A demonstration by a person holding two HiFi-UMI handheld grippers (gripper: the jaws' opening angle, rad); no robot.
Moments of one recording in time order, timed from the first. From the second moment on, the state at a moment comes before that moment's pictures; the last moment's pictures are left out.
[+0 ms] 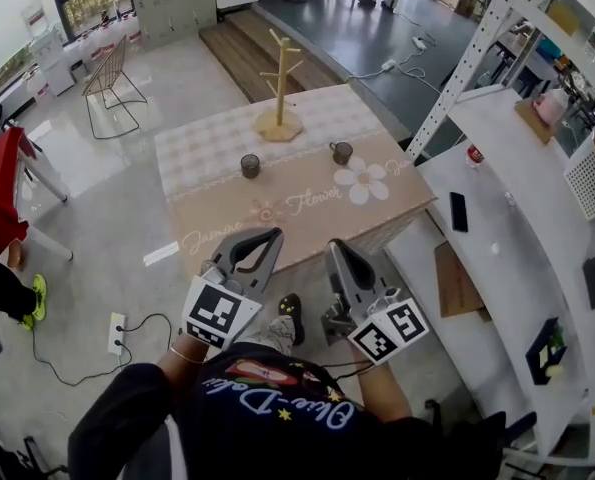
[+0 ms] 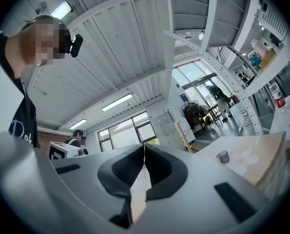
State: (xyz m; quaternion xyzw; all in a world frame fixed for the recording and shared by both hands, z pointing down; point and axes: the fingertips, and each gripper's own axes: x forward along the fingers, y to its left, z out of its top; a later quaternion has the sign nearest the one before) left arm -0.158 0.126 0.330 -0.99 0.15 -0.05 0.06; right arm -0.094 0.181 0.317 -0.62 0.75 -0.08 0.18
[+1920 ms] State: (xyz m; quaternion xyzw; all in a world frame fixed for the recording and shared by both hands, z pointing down) left arm -0.019 0.048 0.326 -0.99 0.11 -0.04 0.03; right arm 0.041 0.117 0.315 -0.67 0.72 -0.07 0.14
